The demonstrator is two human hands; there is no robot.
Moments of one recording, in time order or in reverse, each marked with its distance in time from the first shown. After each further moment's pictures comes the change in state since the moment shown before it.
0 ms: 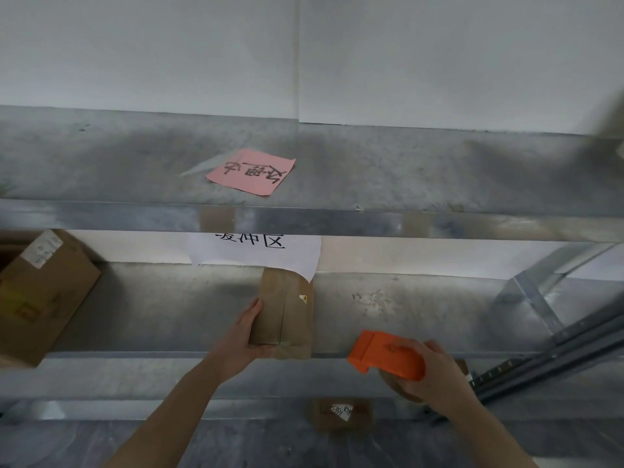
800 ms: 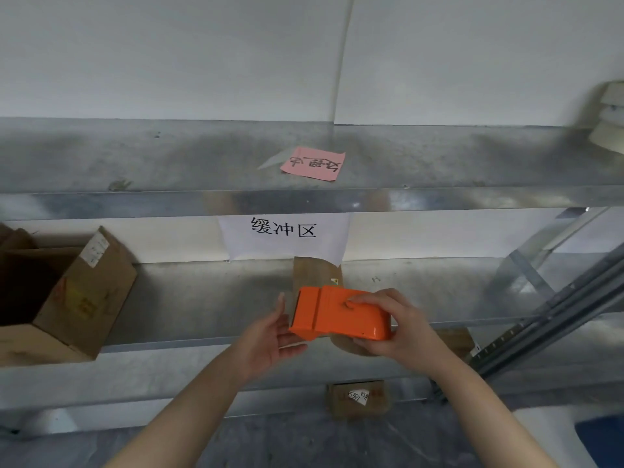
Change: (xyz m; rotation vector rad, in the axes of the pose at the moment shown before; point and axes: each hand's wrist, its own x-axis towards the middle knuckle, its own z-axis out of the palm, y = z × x) left_hand -0.089 0.063 -0.056 -1.003 -0.255 -0.312; right_hand -0.052 -0.157 0.003 0.370 0.135 -0.477
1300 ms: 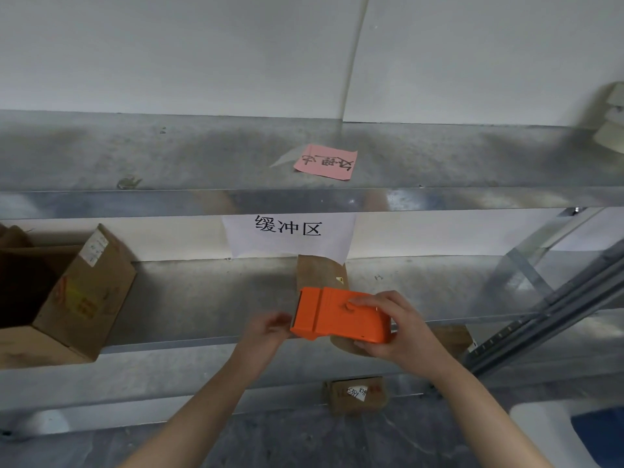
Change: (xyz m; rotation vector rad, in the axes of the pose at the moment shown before) left_hand -0.004 -0.008 -0.017 0.580 0.250 0.344; right_hand 0.001 -0.001 0.019 -0.018 0.000 -0.007
